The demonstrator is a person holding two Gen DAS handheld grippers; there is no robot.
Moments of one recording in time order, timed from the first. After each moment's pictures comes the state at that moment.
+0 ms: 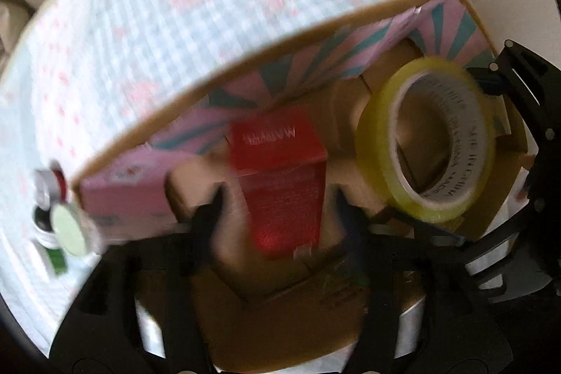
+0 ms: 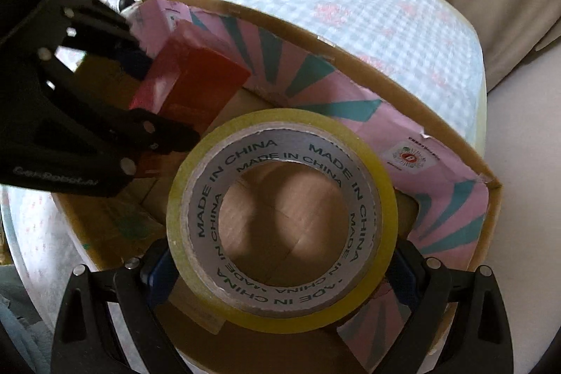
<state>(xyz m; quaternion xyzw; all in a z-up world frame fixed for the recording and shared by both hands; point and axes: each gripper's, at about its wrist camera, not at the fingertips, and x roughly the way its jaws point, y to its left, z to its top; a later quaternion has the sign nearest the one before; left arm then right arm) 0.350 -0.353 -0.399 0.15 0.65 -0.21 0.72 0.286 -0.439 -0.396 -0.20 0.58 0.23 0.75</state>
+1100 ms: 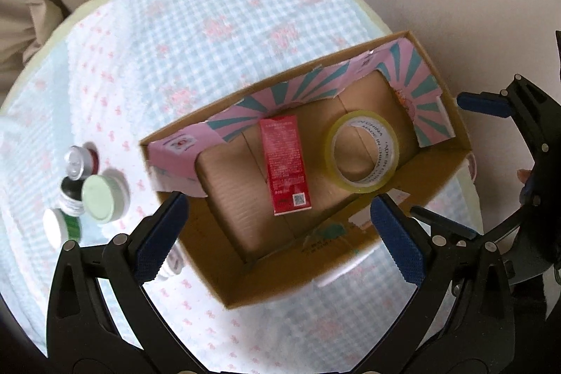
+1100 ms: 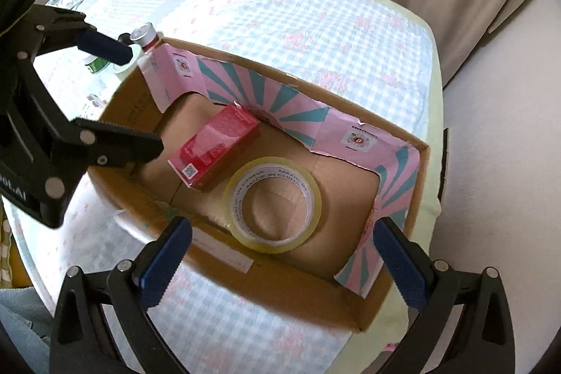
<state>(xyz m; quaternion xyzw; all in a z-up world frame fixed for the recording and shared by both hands) 0.311 -0.328 -0.315 0.11 0.61 -0.20 0.76 0.251 -0.452 -0.326 -0.16 0.56 0.18 0.79</state>
